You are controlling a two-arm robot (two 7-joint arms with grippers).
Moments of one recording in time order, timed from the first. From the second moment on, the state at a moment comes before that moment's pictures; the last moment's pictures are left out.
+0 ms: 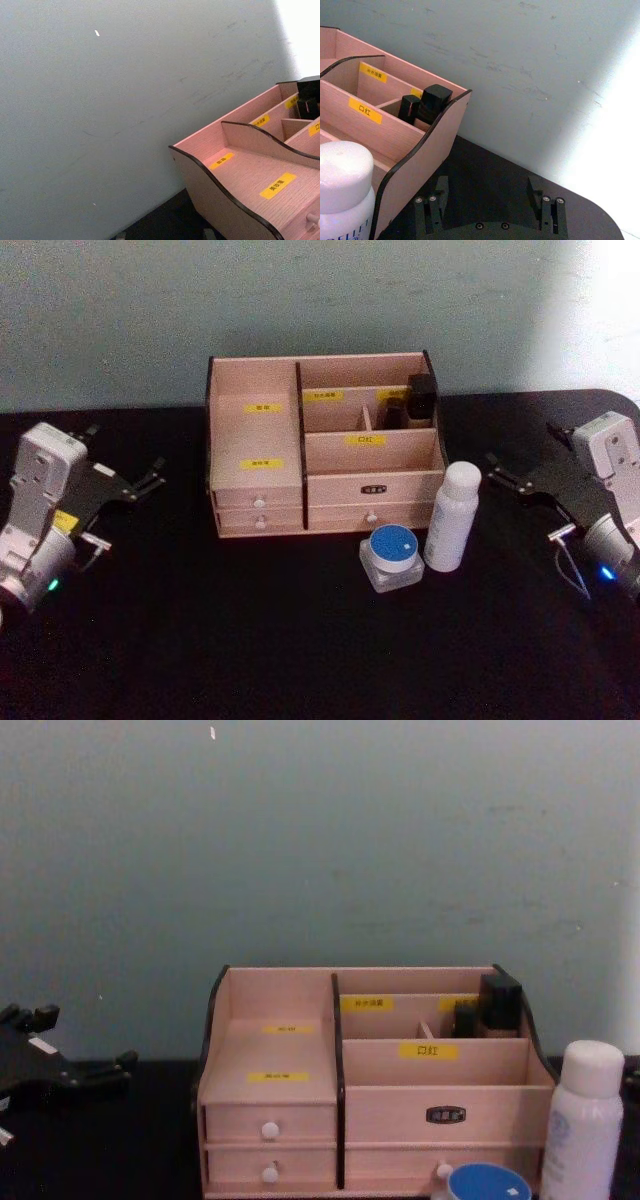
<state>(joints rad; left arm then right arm) -0.20 0.60 0.45 -1.41 -0.25 -0.12 0.03 0.20 0.60 -0.45 -1.41 0.25 -0.12 -0.03</state>
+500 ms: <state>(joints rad) -0.20 0.60 0.45 -1.41 -0.25 -0.12 0.03 0.20 0.60 -0.45 -1.41 0.25 -0.12 -0.03</state>
